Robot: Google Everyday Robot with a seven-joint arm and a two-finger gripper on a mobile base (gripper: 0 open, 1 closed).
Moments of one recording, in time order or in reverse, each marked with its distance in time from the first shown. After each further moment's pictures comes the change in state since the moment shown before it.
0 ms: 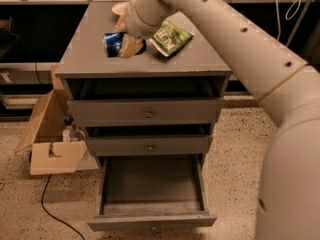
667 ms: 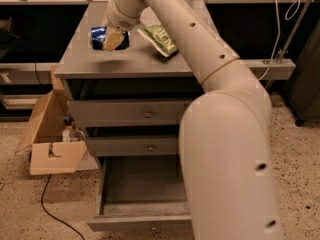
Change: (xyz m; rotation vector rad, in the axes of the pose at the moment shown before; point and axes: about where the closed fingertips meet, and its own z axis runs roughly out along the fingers) arm -0.011 -0.052 0.069 -0.058 -0.004 0.125
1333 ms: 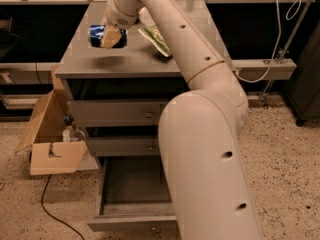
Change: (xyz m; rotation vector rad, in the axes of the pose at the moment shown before) arm -0.003 -0.018 0.019 -0.009 -0.027 0.055
